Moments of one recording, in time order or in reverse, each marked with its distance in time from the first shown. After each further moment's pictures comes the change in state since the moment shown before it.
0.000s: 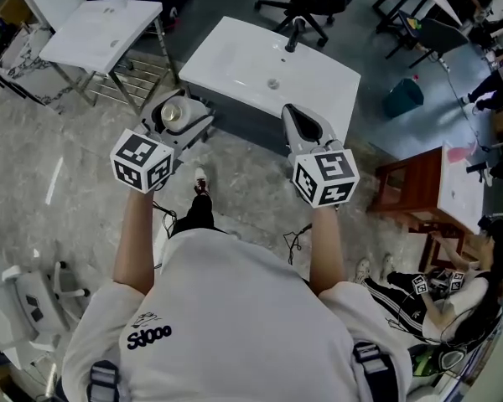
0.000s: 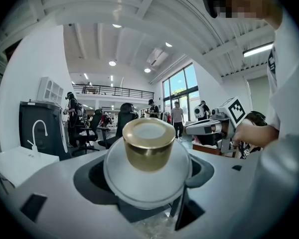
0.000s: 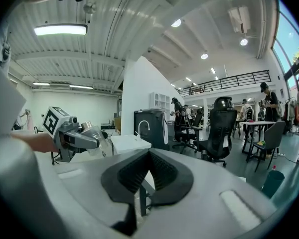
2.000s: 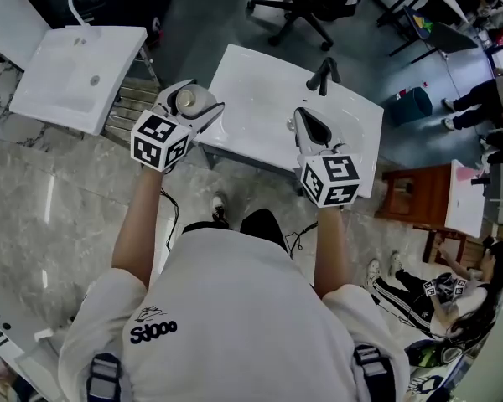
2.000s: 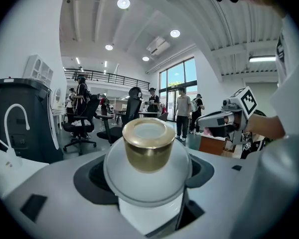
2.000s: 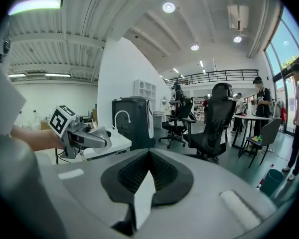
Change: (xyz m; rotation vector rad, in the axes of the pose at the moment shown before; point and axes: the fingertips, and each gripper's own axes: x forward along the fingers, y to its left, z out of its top) left arm 0.184 0.256 -0.028 -0.018 0.127 -0.139; right arm 0.245 -0.082 -0.003 0.040 0.119 -0.193
